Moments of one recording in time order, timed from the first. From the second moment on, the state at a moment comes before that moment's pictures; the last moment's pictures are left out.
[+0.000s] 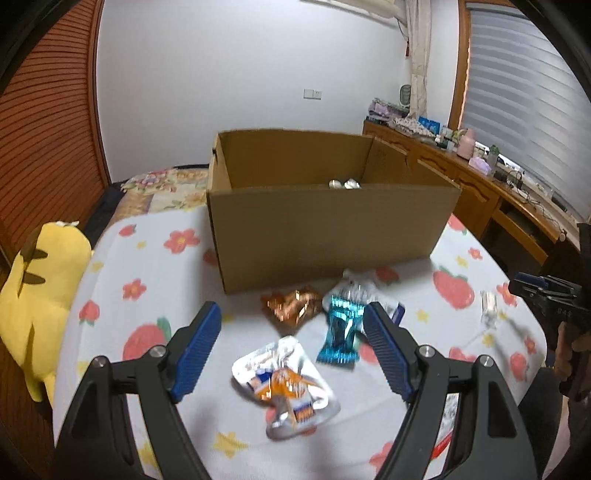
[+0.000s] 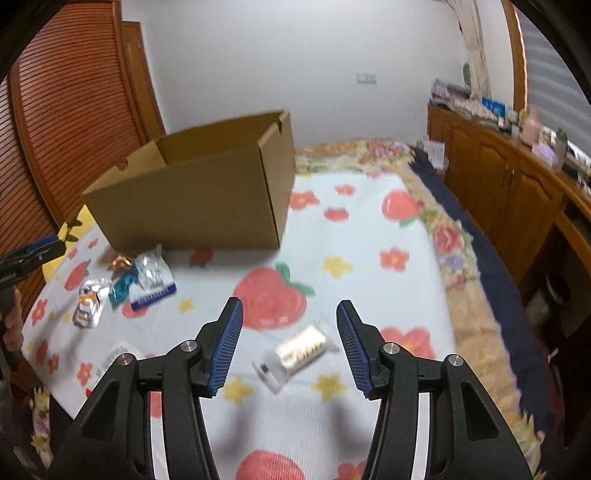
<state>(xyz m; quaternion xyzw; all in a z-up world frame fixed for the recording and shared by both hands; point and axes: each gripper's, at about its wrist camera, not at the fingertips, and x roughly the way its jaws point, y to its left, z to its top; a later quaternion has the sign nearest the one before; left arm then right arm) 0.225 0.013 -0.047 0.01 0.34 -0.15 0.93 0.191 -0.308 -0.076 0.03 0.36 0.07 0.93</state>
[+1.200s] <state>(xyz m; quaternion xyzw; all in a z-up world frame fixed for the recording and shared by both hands) 0.234 0.013 -0.114 0.00 0.44 -0.11 0.89 0.229 -0.275 -0.131 -0.03 0.42 0.05 0.91</state>
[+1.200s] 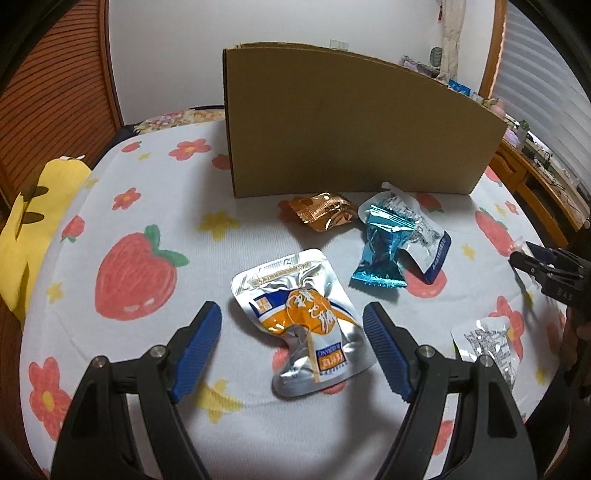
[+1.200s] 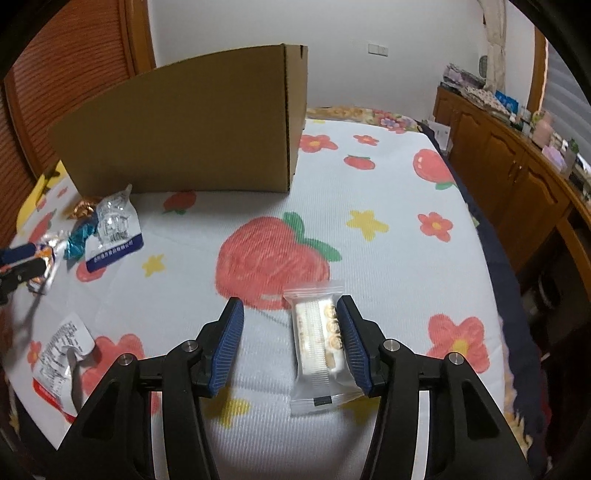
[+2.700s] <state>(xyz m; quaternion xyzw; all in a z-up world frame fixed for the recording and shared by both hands) 0.192 0.002 -0.095 0.03 0.37 -0.10 0.92 0.229 -0.271 -0.134 -0.03 0.41 0.06 0.91</state>
